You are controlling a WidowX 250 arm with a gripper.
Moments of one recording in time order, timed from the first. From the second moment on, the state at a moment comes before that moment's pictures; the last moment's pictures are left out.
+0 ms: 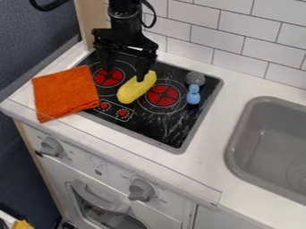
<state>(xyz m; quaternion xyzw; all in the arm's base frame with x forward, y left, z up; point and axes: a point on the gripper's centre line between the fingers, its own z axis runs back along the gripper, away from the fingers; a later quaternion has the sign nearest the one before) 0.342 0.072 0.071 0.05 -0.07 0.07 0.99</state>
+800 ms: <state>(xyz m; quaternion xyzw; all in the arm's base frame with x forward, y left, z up) 0.339 0.032 0.098 0.08 -0.10 0.08 0.99</state>
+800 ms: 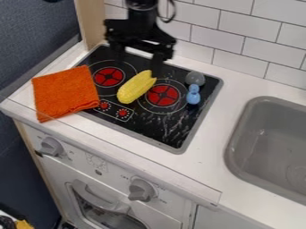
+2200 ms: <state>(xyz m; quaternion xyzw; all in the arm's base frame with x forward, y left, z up) 0.398 -0.039 0.021 0.06 -0.01 0.14 0.99</state>
